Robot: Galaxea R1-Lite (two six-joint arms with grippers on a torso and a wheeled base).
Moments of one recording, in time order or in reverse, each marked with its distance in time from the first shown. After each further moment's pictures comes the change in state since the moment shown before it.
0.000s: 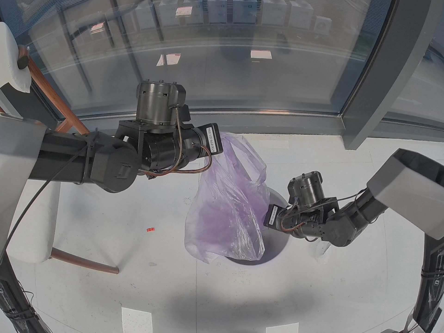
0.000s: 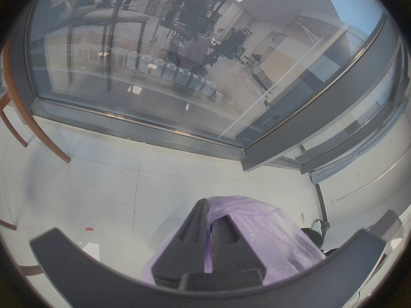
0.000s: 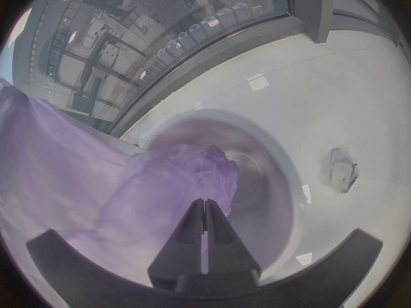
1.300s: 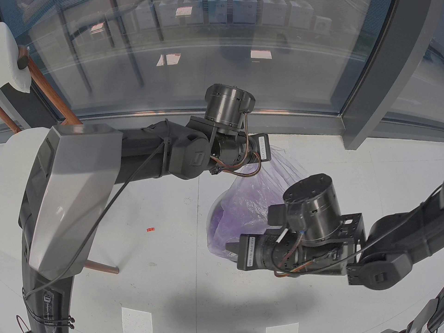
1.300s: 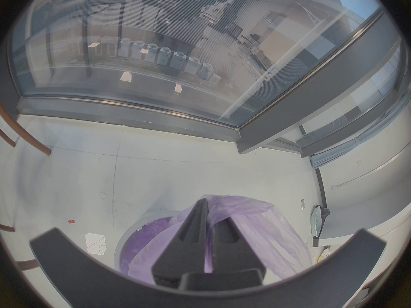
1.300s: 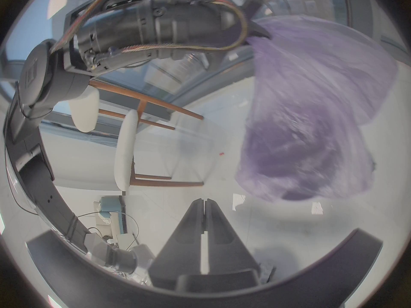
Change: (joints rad) left arm -0.119 0.296 -0.518 0.349 0.051 -0.026; right arm 0.372 -0.304 0.189 -0.020 0.002 -0.048
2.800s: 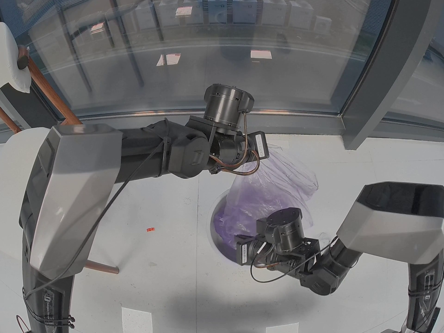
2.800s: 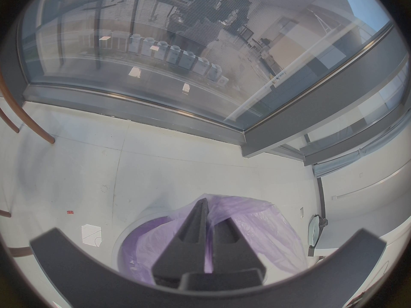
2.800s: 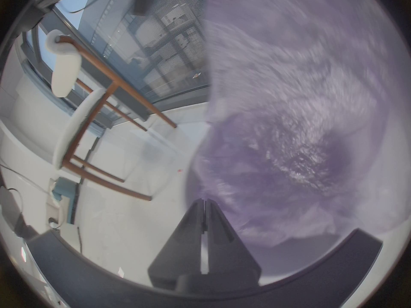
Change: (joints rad) left arm 0.009 0.003 -0.006 0.017 0.024 -0.064; right arm -0.124 0.387 0.049 -0.488 -0.107 -0.318
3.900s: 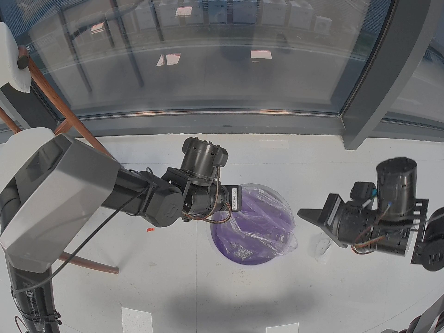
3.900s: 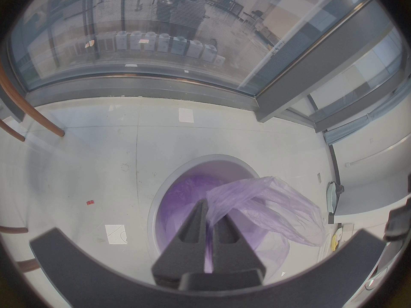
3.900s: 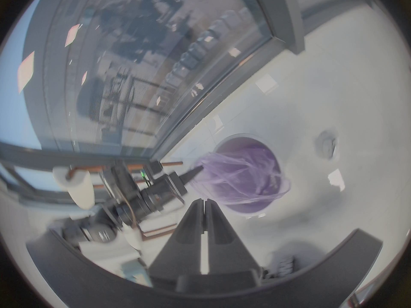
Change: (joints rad) left arm 0.038 -0.123 0.597 -0.332 -0.046 0.168; right arm -0.092 -0.700 0.117 0.549 0.038 0.698
